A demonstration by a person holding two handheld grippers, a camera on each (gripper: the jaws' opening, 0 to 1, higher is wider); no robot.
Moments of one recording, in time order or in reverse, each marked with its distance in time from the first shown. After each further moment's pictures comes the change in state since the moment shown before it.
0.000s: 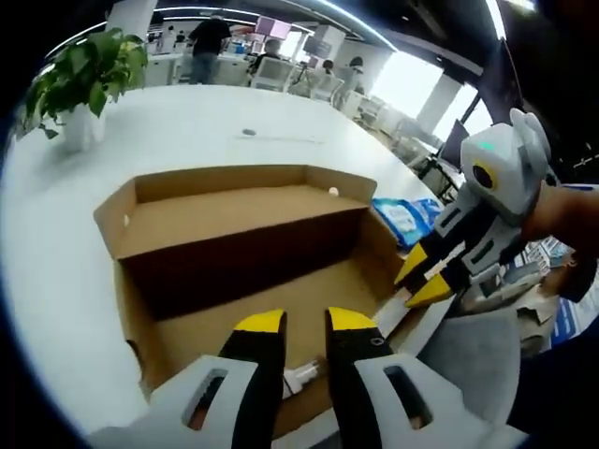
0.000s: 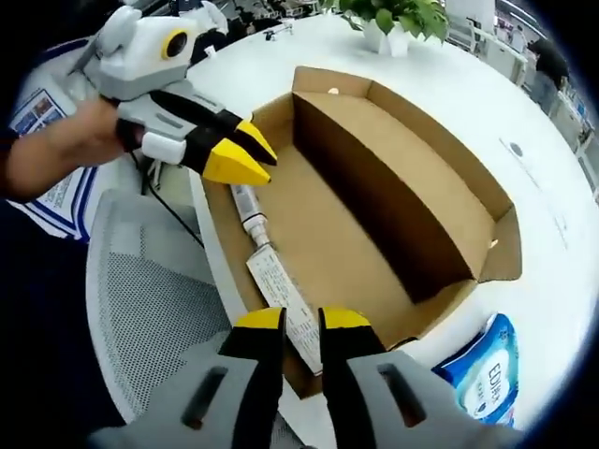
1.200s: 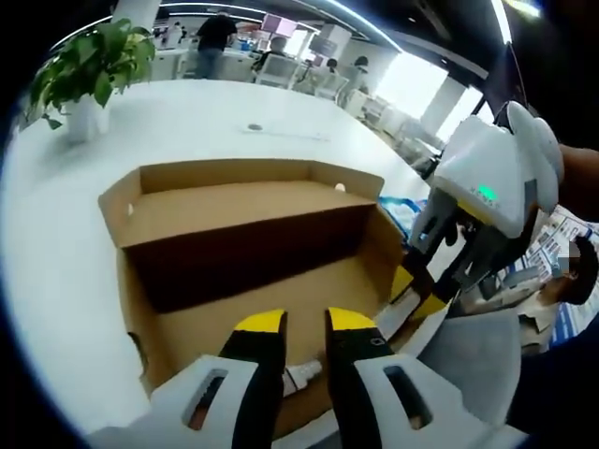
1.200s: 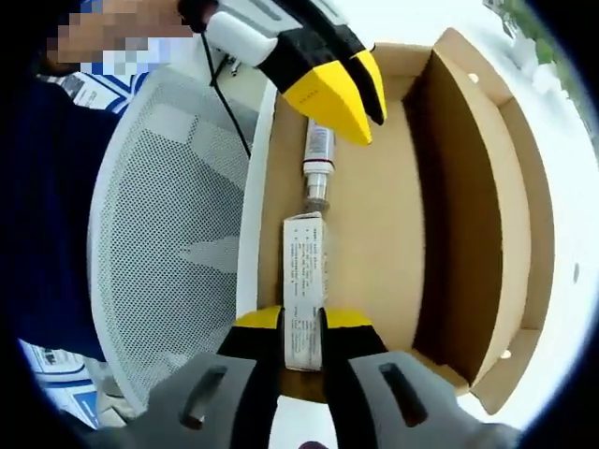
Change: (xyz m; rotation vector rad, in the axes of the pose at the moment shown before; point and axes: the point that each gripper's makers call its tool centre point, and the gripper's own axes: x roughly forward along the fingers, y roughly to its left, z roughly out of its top) left arm 0.001 0.006 -0.006 -0.026 0.008 0.004; right arm 0.021 0.012 -0.015 -0.484 0.345 0.201
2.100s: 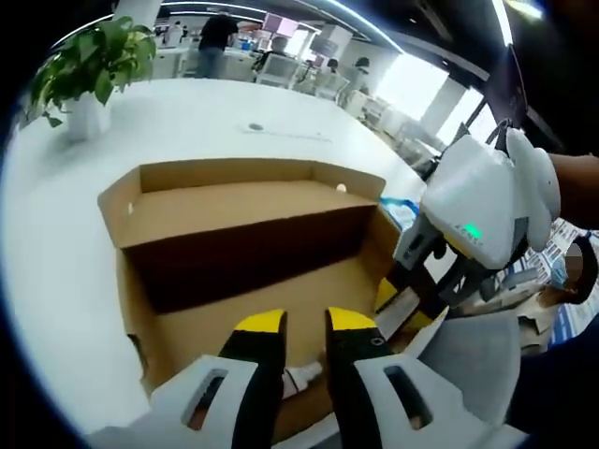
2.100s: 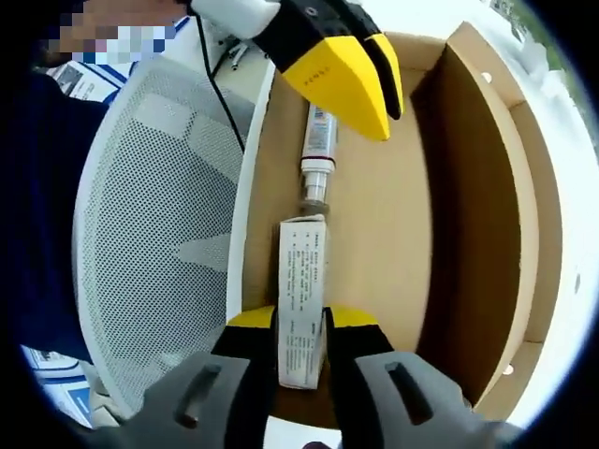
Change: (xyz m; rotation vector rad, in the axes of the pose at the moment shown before) left arm 0.002 0.002 0.001 -0.005 0.003 -0.003; right arm 0.020 -0.004 0.002 -0.015 0.012 -0.007
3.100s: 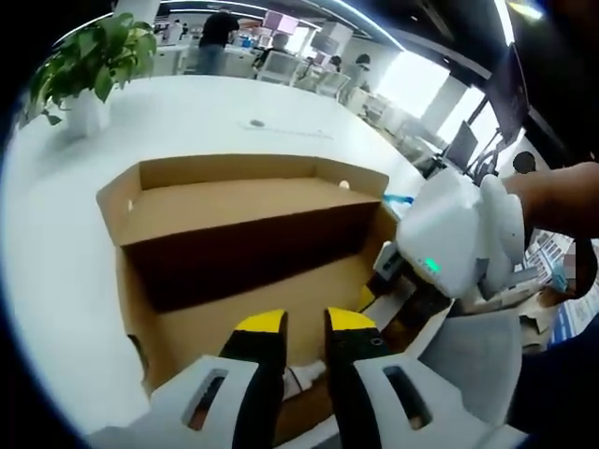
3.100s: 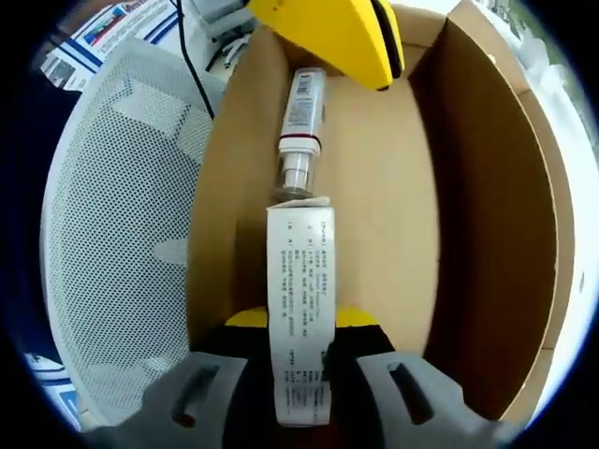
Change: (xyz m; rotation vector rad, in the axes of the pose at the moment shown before) left arm 0.002 0.003 -0.001 -0.003 0.013 0.000; right arm 0.030 -0.017 -0.005 -0.008 -0.012 -0.041
